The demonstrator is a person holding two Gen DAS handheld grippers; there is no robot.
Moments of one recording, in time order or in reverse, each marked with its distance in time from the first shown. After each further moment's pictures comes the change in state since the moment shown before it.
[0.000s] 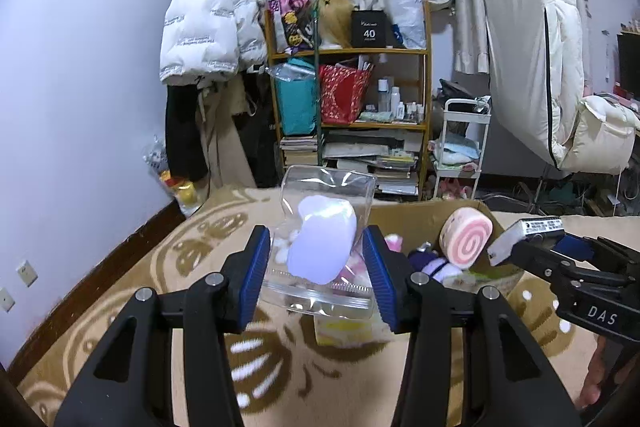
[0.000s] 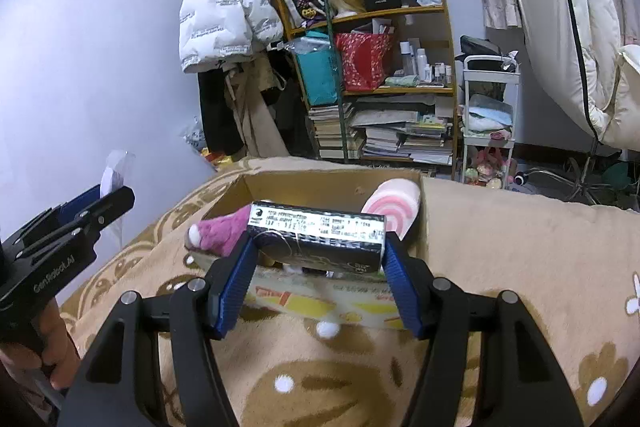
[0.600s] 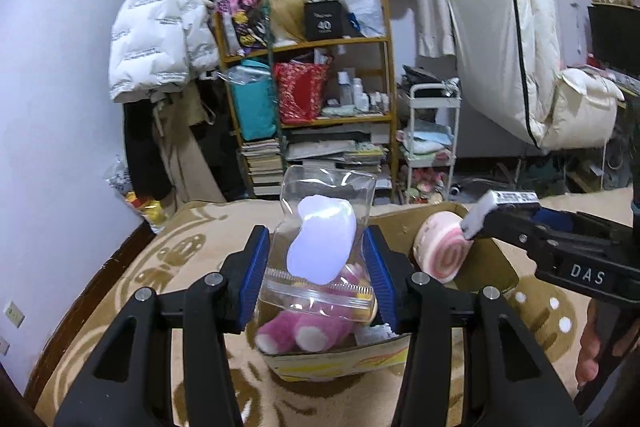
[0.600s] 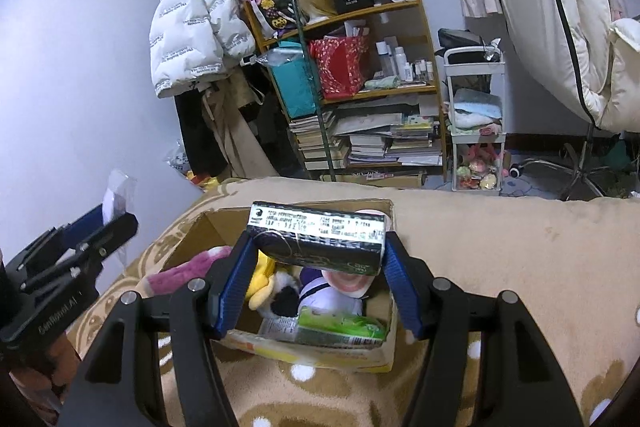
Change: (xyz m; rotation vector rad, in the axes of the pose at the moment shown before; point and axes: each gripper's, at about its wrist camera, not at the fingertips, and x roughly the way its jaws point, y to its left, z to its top) left arm 0.054 -0.045 0.016 0.110 0.027 -0.106; right arm 0.038 -0.040 0.024 0.101 -0.009 -0.009
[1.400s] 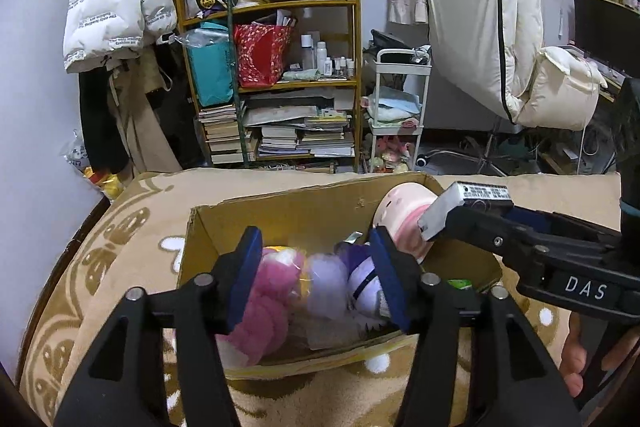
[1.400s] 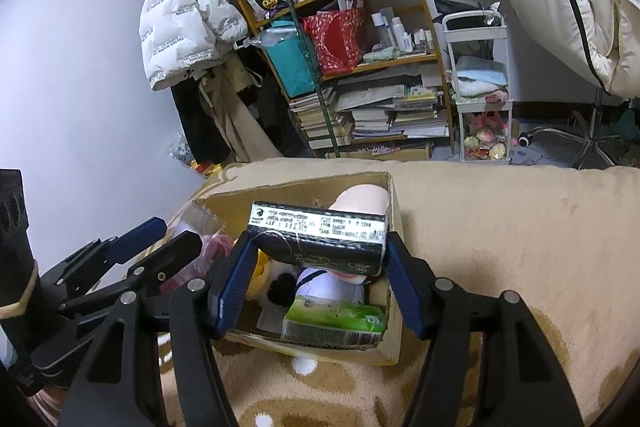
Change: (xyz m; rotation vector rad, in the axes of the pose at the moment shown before) left arm 0.047 -0.026 -0.012 -0.011 0.112 -0.124; right arm 0.021 -0.018 -0.007 0.065 0.086 0.037
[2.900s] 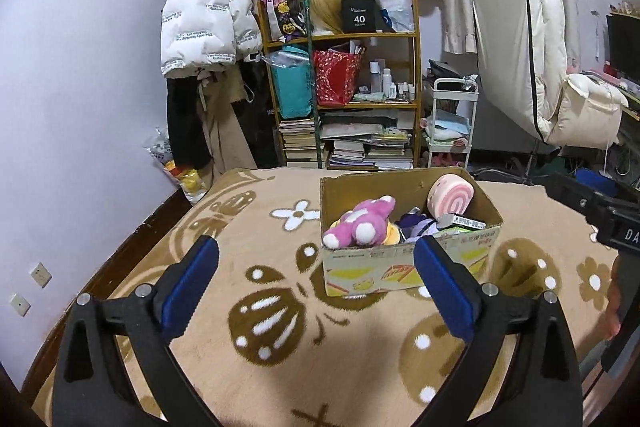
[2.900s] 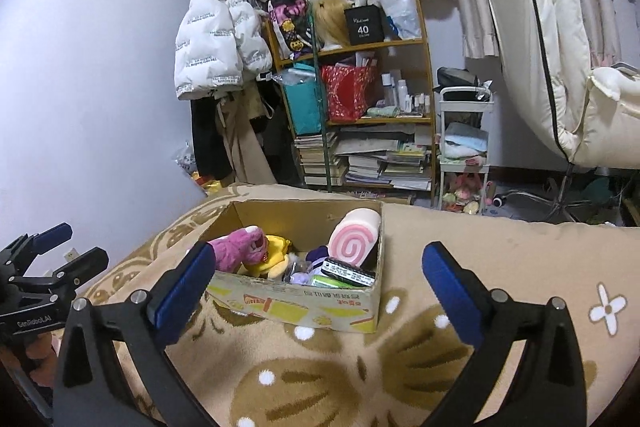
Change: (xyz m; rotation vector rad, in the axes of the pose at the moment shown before) left arm -0.171 0.043 -0.048 -0.065 -0.072 0.221; right arm -0.122 0.051 -0.029 -0.179 -0.173 -0.073
